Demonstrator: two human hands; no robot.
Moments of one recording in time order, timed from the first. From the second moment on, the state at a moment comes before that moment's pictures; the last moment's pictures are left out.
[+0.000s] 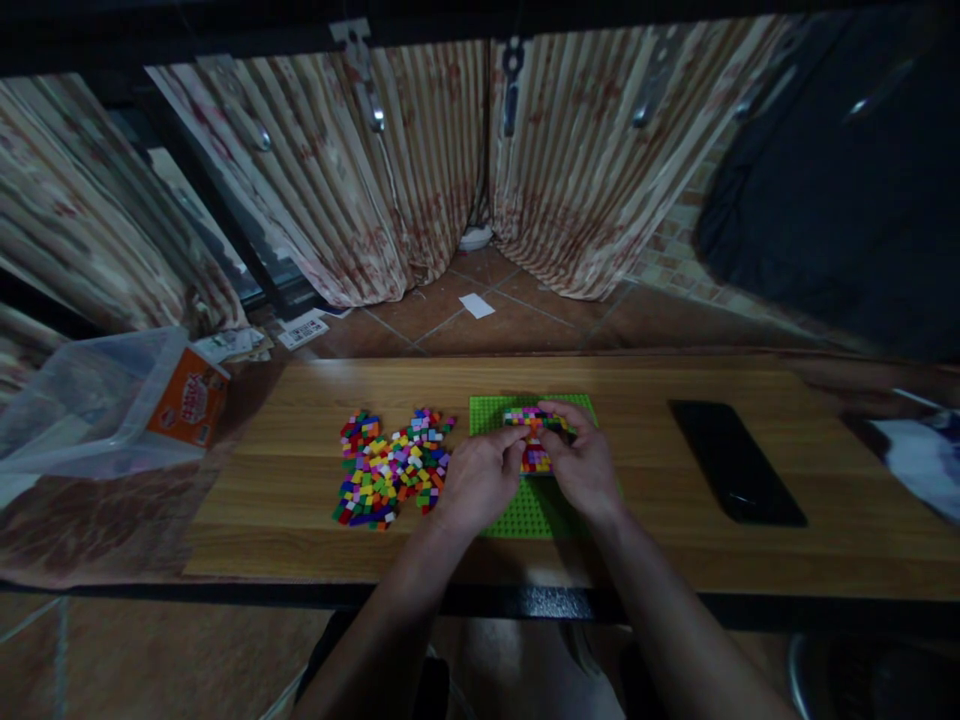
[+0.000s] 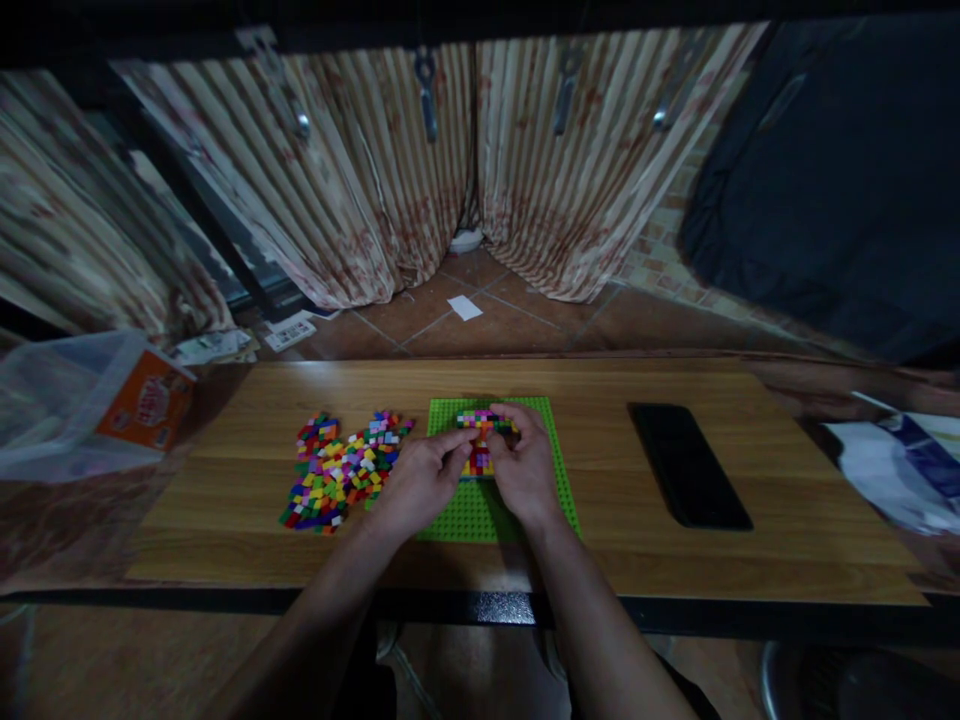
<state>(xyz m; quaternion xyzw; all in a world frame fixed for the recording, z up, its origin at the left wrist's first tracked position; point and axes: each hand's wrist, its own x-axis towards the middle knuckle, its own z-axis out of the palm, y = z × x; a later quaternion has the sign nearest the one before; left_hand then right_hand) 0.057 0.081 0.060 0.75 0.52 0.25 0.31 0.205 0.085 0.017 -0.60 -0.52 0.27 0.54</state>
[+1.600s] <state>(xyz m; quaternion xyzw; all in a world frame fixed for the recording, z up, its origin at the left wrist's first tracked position) 0.047 0.081 0.059 0.50 0.38 0.44 0.64 0.189 0.059 0.049 -0.51 -0.72 0.09 0.46</state>
